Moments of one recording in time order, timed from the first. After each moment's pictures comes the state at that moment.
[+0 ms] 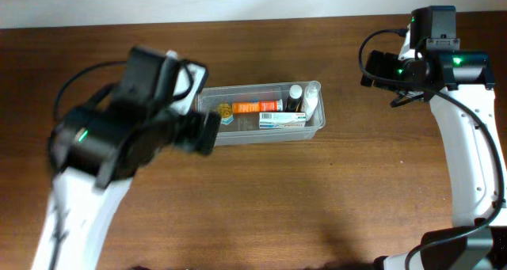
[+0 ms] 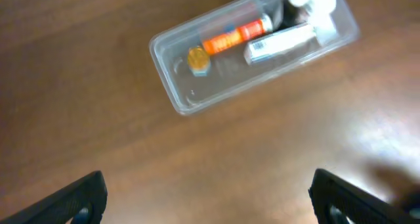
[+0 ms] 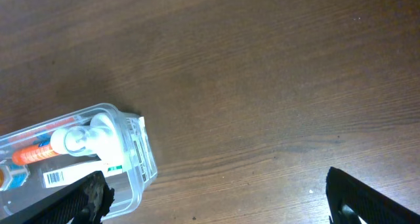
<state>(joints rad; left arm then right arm) -0.39 1.39 1.83 -1.45 0.01 -0.01 -0.04 1.64 1.70 -1.11 0.01 0.26</state>
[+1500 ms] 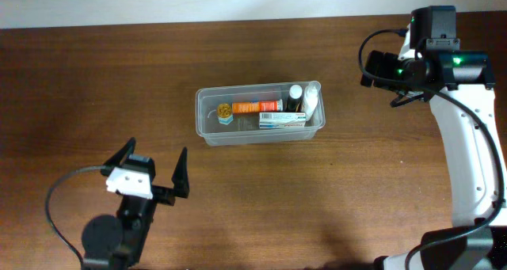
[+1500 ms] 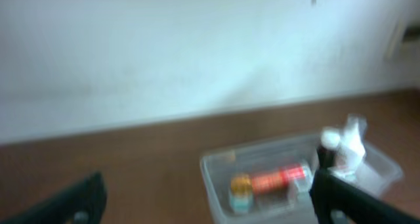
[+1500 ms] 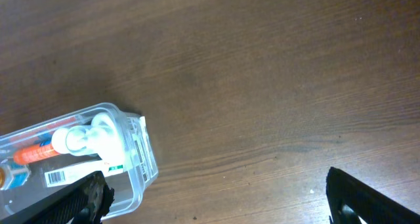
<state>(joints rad) -0.14 0.36 0.43 -0.12 0.08 0.01 -0.04 1.64 1.70 -1.11 0.01 0.26</state>
